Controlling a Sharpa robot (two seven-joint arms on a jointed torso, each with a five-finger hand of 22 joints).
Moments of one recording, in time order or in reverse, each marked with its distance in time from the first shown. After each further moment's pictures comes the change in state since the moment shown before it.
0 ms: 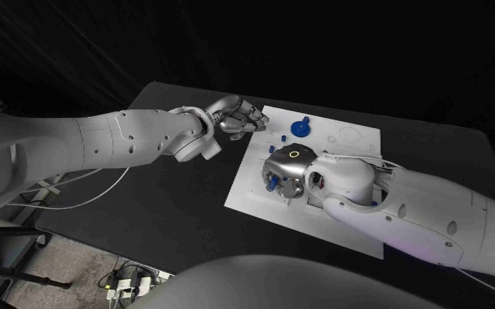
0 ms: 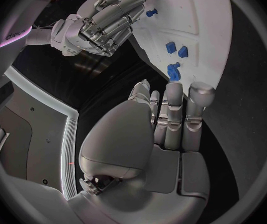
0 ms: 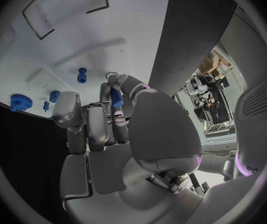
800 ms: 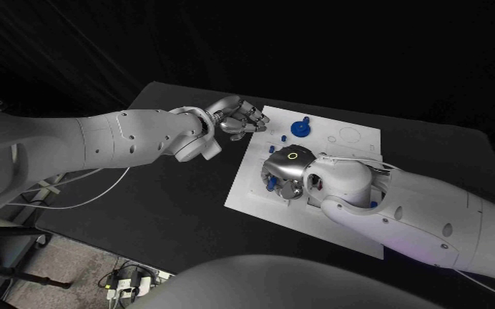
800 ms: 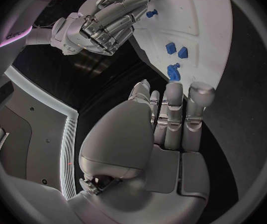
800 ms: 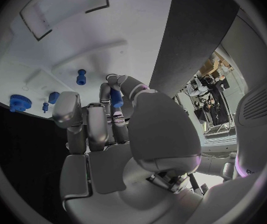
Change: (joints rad) left arm -0.001 0.002 0.000 -0.003 0.000 0.006 -0.002; left_hand 0.000 0.000 0.000 0.000 0.000 0.000 0.000 0.000 0.000 0.000 0.000 0.000 0.000 0.000 0.000 0.000 0.000 -0.001 0.000 0.000 0.000 0.000; right arm -0.011 0.010 0.000 -0.011 -0.023 -0.003 0.000; right_hand 0.000 0.000 -0.006 -0.005 -0.013 -0.045 0.006 -0.010 0.018 -0.019 0.006 -0.004 0.003 0.000 0.000 0.000 -0.004 0.000 0.000 0.000 -0.001 0.000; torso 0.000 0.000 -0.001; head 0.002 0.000
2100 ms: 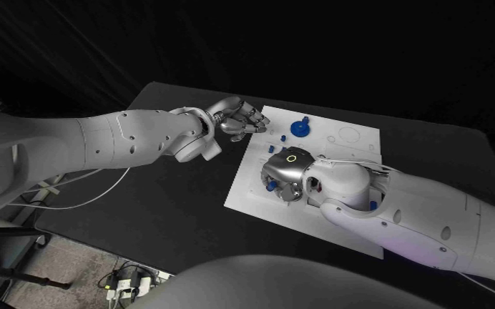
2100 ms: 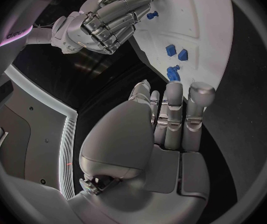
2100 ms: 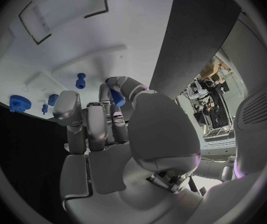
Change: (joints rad) left arm -0.001 0.005 0.000 -0.003 0.000 0.013 -0.007; left_hand 0.004 0.004 0.000 0.000 0.000 0.000 0.000 0.000 0.000 0.000 0.000 0.000 0.000 -0.004 0.004 0.000 -0.002 -0.001 -0.004 0.004 0.000 0.000; right arm -0.008 -0.002 -0.001 0.005 -0.033 0.017 -0.004; right_hand 0.000 0.000 0.008 -0.014 -0.016 -0.051 -0.008 0.000 0.001 -0.025 0.011 -0.011 0.004 -0.015 0.007 -0.012 -0.021 0.000 -0.013 0.006 -0.024 0.000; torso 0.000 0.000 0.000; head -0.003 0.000
